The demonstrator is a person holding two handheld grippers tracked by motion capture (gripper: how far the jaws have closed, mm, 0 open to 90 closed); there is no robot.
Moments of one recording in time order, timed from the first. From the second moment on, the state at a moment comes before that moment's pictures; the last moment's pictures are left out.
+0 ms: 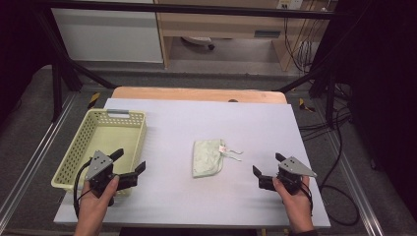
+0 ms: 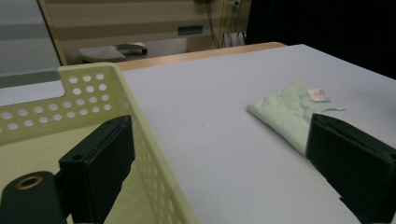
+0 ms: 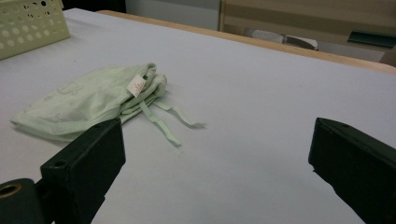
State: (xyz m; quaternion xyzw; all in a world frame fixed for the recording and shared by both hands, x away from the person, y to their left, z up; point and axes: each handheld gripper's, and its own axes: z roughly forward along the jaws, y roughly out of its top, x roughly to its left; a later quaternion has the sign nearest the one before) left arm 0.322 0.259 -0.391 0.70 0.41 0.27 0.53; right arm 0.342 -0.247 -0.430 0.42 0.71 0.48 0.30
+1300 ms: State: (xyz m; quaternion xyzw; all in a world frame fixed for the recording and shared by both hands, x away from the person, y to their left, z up) left arm 0.364 0.104 -0.438 0.83 0.33 0.15 0.43; right arm 0.343 -0.231 -0.433 0.40 0.74 0.47 0.26
